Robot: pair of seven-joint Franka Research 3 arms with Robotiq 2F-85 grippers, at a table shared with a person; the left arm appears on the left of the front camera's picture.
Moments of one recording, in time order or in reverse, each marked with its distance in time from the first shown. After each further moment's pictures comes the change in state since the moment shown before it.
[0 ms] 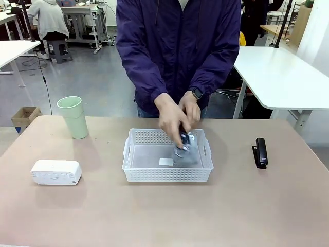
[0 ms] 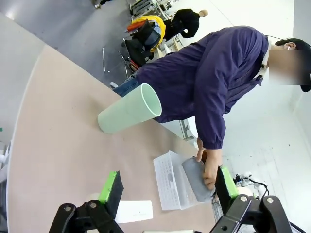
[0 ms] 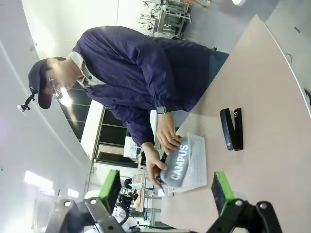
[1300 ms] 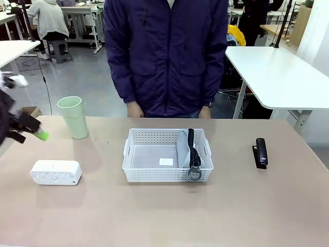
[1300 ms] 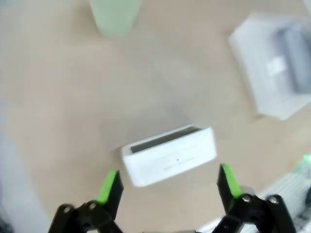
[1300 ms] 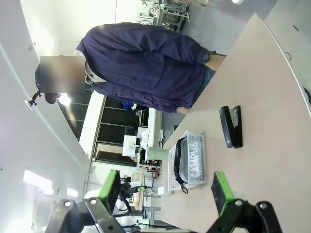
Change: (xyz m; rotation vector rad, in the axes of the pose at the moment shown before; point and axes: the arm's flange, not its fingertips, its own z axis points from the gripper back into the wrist) left arm -0.071 -0.104 -0.198 0.676 0.803 -0.522; right arm -0.001 0.002 0.001 -0.011 0.008 -0.002
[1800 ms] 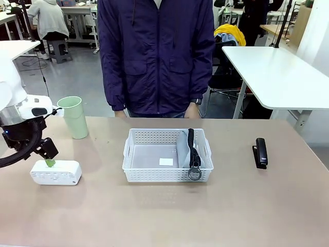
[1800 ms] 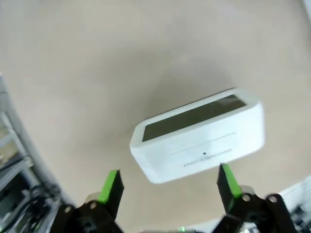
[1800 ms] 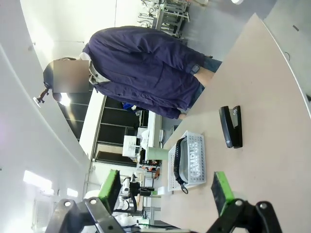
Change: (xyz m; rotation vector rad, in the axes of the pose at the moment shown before) left arm 0.006 -0.025 -0.056 0.209 0.272 -0.116; right arm 0.000 0.000 0.001 0.000 -0.001 -0.001
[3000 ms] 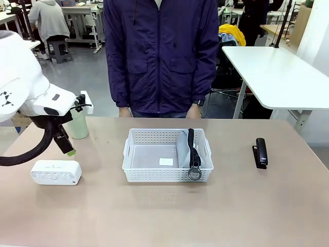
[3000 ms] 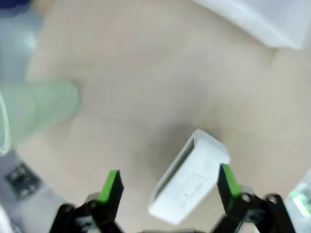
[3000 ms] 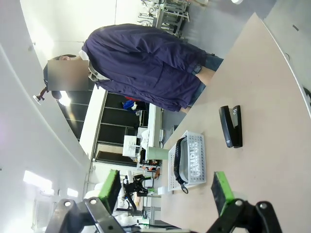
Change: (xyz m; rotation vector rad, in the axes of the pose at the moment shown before) left arm 0.035 -0.065 0.031 0.101 -0.205 -0.749; right arm 0.000 0.000 0.000 0.000 0.001 -0.002
